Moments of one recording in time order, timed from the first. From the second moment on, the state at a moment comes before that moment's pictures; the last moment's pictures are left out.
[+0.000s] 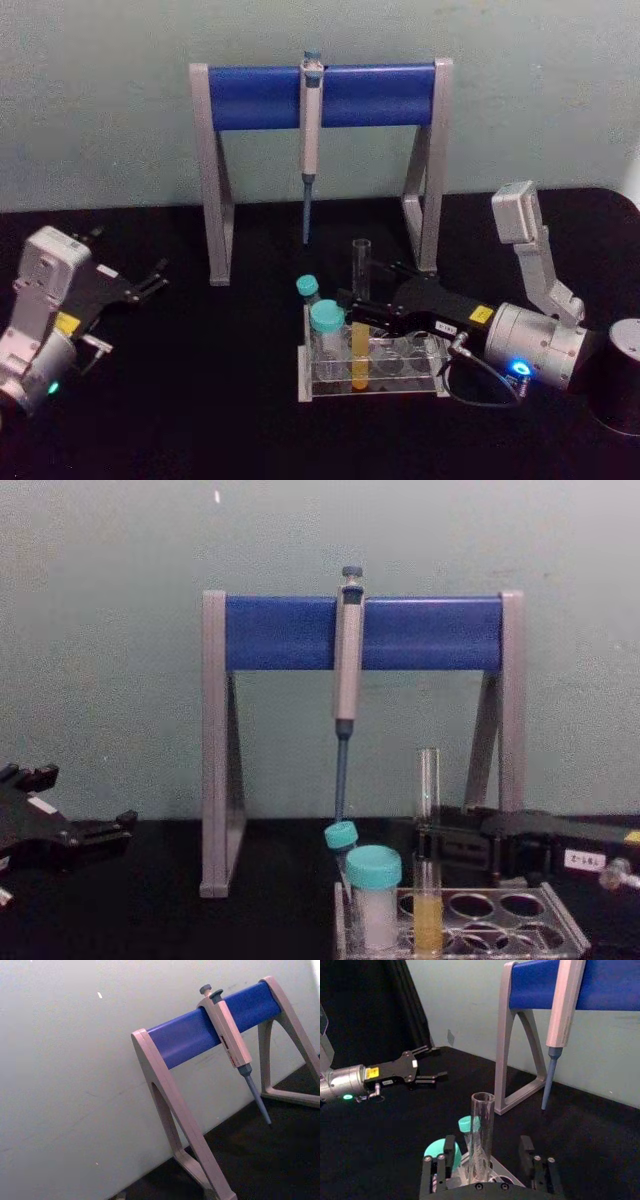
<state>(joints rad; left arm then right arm) -0.20 0.60 0.45 -1.41 -0.25 -0.12 0.03 0.35 0.48 -0.53 -1.37 0.65 0.11 0.59</state>
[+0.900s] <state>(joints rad) -0.20 0.60 0.45 -1.41 -0.25 -0.12 0.03 0.35 0.48 -0.53 -1.37 0.65 0.11 0.59</state>
